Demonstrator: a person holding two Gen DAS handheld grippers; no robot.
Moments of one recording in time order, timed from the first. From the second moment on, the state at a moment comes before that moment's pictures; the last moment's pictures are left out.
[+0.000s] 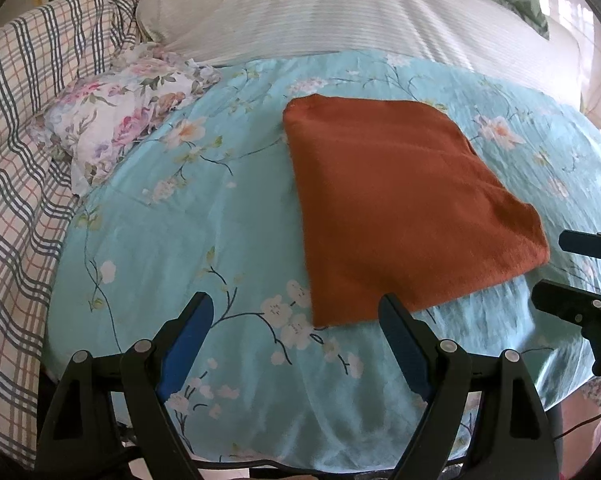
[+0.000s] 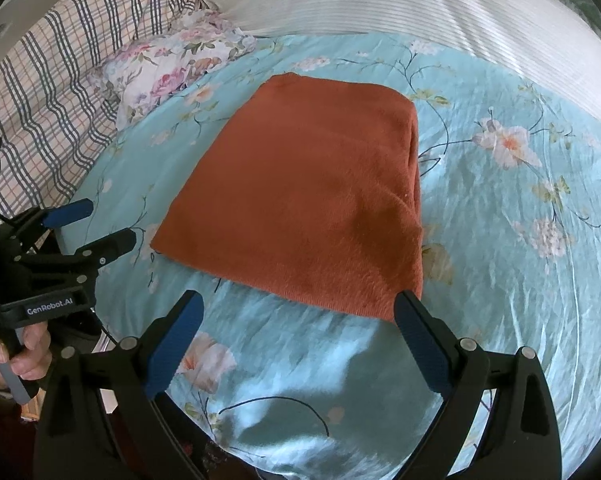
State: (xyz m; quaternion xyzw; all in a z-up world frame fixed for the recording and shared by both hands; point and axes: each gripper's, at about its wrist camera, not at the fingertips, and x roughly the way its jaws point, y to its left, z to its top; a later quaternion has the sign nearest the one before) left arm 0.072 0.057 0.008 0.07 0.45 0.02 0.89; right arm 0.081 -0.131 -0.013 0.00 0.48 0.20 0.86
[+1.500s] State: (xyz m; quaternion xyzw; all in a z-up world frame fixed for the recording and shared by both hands) left arm 0.052 0.052 0.019 0.05 0.44 0.00 0.90; right arm 0.057 -0.135 0.000 0.02 0.46 0.20 0.86
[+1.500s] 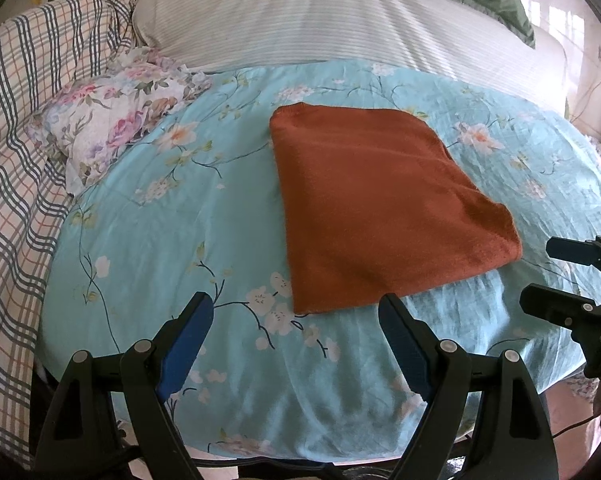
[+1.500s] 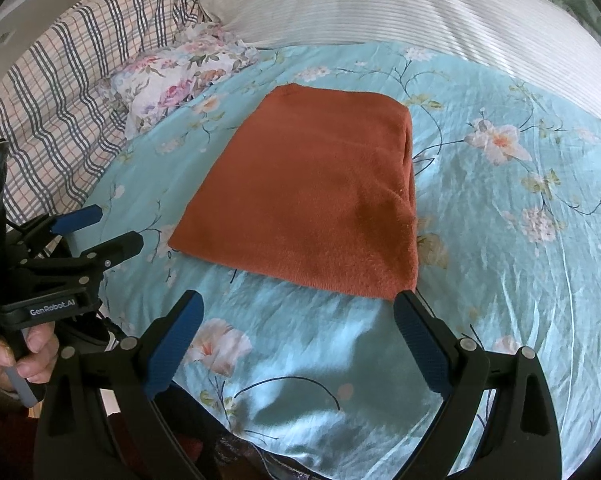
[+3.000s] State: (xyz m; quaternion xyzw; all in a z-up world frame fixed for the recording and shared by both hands) left arm 0.048 0.045 0.017 0.05 0.44 -0.01 0.89; right arm 0.051 -0.136 0.000 0.03 0.46 0.19 0.87
